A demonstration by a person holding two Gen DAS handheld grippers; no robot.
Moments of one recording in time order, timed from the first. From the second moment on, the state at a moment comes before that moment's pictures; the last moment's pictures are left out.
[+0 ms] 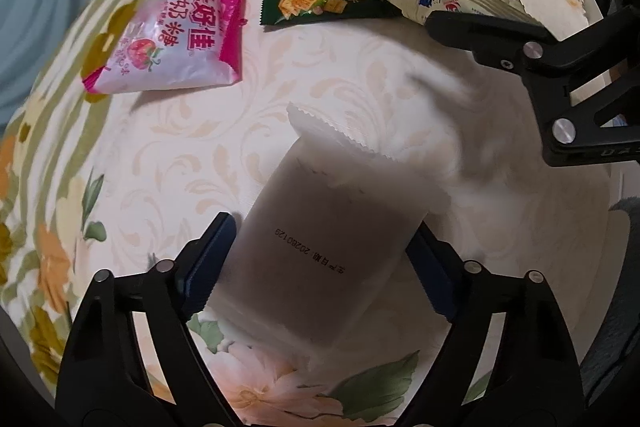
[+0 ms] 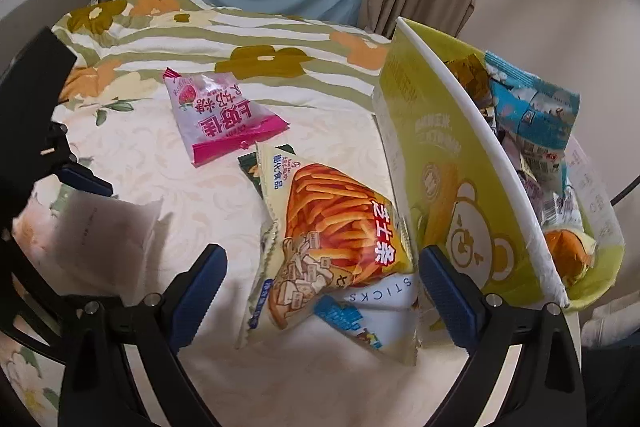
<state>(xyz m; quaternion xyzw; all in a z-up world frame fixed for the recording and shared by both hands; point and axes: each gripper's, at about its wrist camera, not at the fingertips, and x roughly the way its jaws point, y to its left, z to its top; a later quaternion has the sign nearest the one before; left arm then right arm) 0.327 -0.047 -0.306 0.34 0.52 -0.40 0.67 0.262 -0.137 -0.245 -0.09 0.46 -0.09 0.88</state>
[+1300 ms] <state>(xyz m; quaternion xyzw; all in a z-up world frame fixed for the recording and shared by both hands) 0.318 -0.001 -0.229 0.16 0.53 -0.30 0.77 0.265 -0.139 -0.187 -0.07 0.43 -0.05 0.90</state>
